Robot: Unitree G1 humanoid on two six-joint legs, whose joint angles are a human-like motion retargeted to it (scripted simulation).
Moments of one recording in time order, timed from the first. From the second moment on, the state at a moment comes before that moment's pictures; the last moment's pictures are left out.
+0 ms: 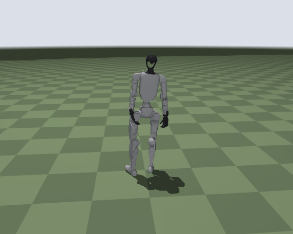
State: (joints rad) left arm 0.04 0.03 0.04 1.64 0.32 0.28 -0.47; right arm 0.08 -0.20 0.20 1.55 -0.46 0.15 0.32; waist -0.15 0.06 -0.11; left_leg -0.01 0.08 0.31 0.04 -0.24 -0.13; right_leg -0.04 -0.07 -0.45 0.01 0.05 0.01
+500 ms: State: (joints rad) left arm 0.03 0.03 0.04 1.64 0.33 0.28 -0.47; right arm 0.07 -0.20 0.20 1.55 -0.47 0.15 0.33; waist -0.15 0.06 -0.11; left_leg -0.01 0.08 0.31 0.04 -0.23 -0.13; right_leg -0.04 -0.07 -0.45 0.01 0.05 0.01
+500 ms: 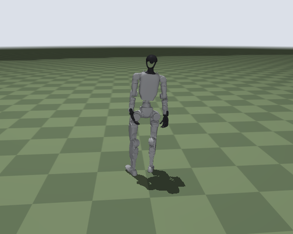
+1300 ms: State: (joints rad) left arm 0.01 0.04 0.04 1.67 0.32 0.29 -0.49; right arm 0.05 -0.20 0.17 1.57 -0.46 0.15 0.31; waist -0.15 0.07 -0.09; left_leg -0.01 0.09 0.32 0.04 -0.23 -0.13; right_leg -0.05 -0.08 -0.43 0.02 0.06 0.03
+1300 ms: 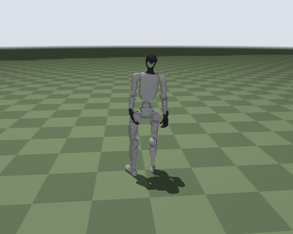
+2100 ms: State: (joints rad) left arm -1.20 0.33 0.03 1.55 -0.57 0.08 -0.27; right arm -1.12 -0.13 0.03 1.32 0.37 0.04 0.42; waist -0.12 0.07 -0.33; left_leg -0.03 0.09 0.32 0.04 -0.24 -0.12; right_leg -0.06 -0.08 -0.44 0.02 0.04 0.04
